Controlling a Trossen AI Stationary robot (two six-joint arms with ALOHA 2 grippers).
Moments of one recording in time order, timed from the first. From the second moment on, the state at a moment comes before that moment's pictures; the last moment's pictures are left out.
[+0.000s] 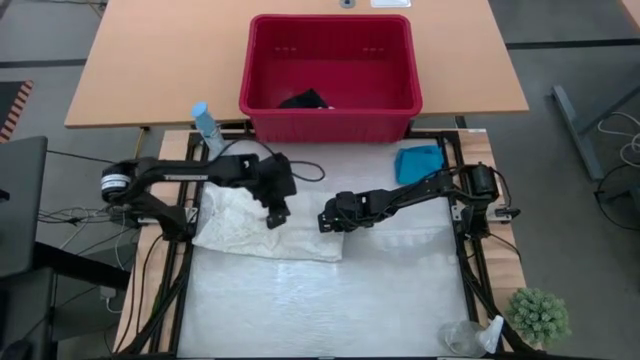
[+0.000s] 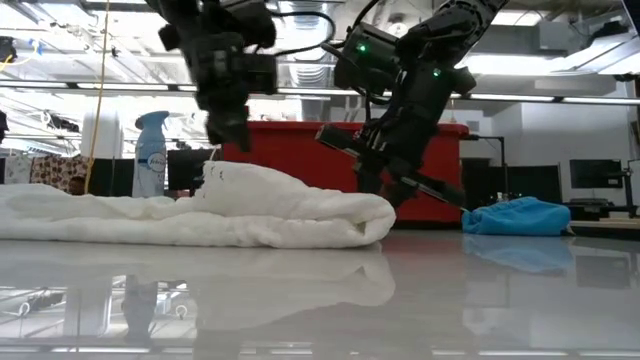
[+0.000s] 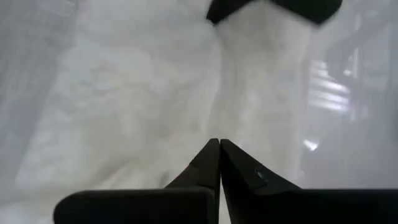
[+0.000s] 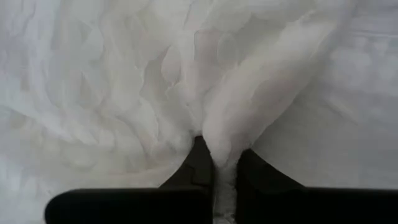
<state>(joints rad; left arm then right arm) 0.27 1.48 1.03 -0.59 0.33 -0.11 0.00 1.90 1.11 -0.37 0.11 1.35</state>
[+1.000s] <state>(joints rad) 0.25 1.38 0.40 0.06 0.24 -0.49 0.00 1.77 1.11 -0.68 0.11 1.31</state>
